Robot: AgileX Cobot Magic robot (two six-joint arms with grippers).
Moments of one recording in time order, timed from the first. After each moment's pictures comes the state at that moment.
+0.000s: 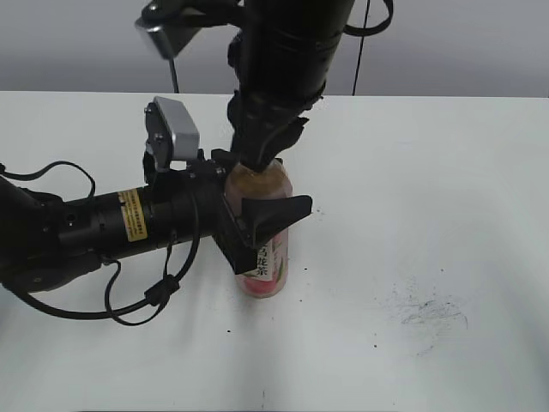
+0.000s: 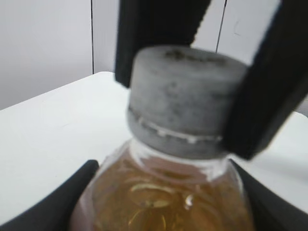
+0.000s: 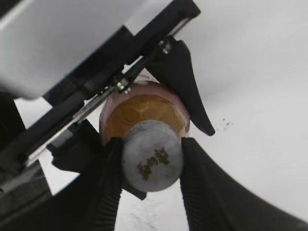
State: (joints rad) left arm -0.47 1.99 -0.72 0.80 -1.21 -0.34; right arm 0.79 1.91 -1.76 0.05 1.21 -0.54
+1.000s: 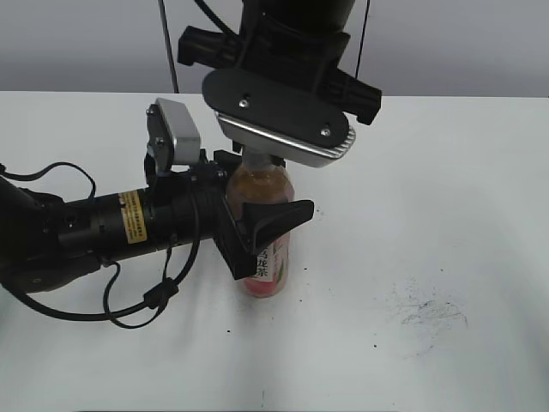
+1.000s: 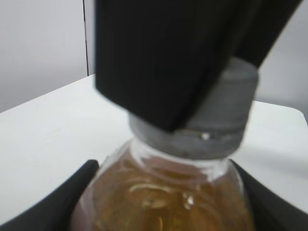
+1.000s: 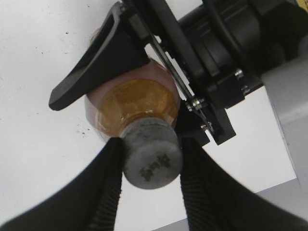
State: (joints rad) left arm -0.47 1.99 -0.71 0.82 -1.22 -0.32; right arm 0.79 1.90 -1.76 0.08 1.21 -2.29
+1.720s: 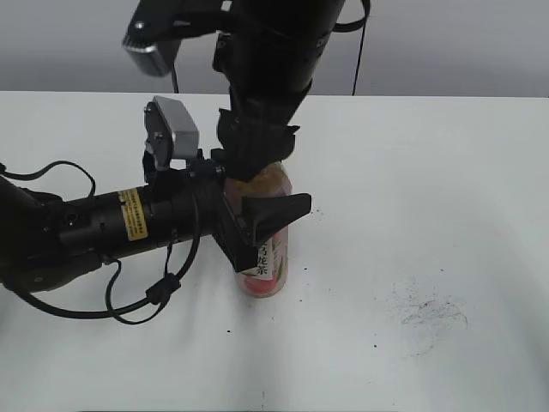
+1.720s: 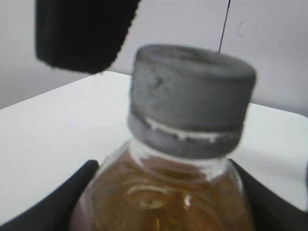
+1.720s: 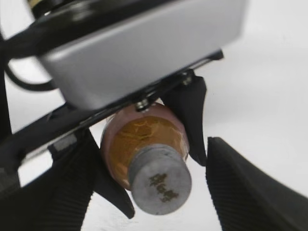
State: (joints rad) left arm -0.47 1.99 -0.72 0.79 -1.21 -0.34; right arm 0.79 1.91 -1.76 0.08 1.16 -0.83
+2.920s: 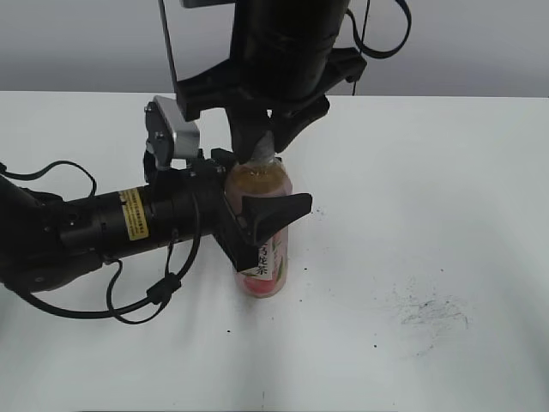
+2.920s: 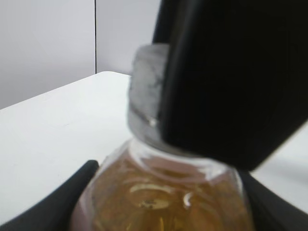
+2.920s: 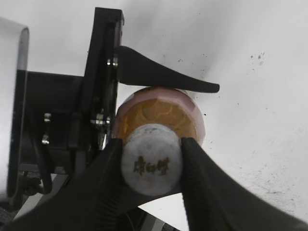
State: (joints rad) left arm -0.47 1.99 -0.72 0.78 -1.21 -0.34; right arm 0.79 1.91 -1.76 0.02 1.20 0.20
